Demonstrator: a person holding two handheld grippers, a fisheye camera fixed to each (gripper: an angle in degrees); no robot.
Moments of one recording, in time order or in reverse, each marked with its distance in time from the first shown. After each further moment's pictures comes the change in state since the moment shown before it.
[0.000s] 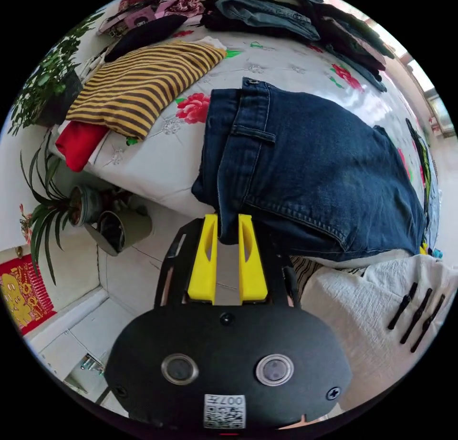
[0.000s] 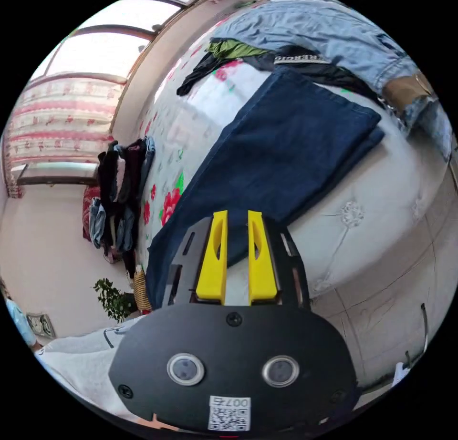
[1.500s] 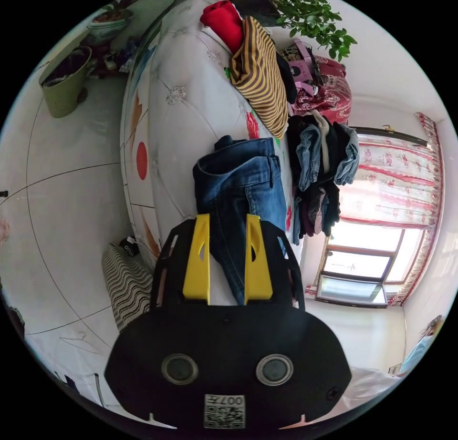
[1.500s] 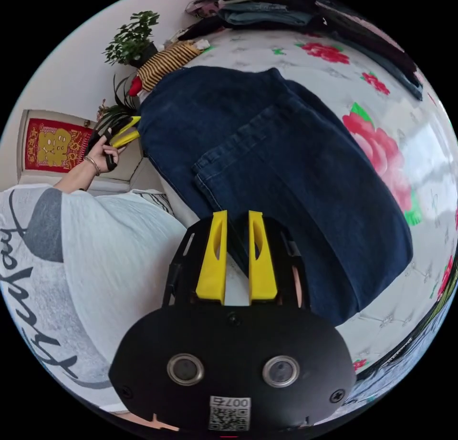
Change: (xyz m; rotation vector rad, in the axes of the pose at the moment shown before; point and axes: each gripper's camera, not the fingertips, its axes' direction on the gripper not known) left arm -0.205 0.168 0.069 0.394 0.878 -0.812; right arm -0.228 0.260 0.238 -0.884 0.219 -1.311
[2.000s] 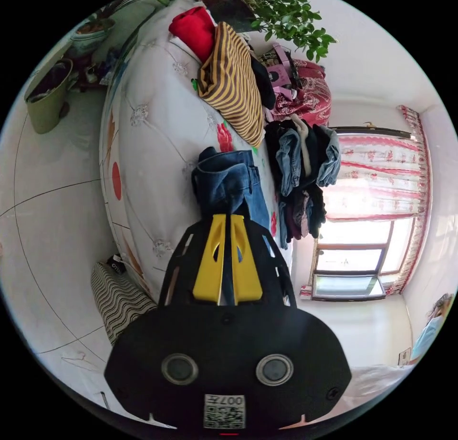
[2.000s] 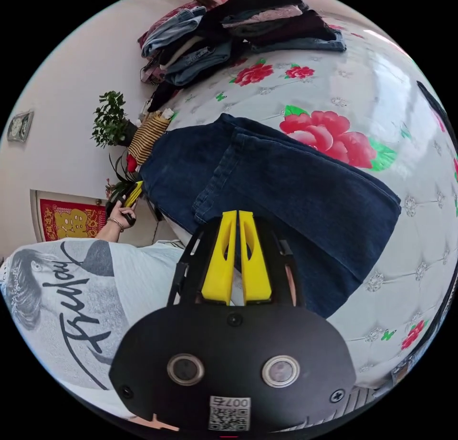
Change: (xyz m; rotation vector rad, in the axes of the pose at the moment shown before) left arm 0.036 -0.034 0.003 0.057 0.071 0.088; right arm 0.034 0.039 -0.046 0.315 -0.159 0.314
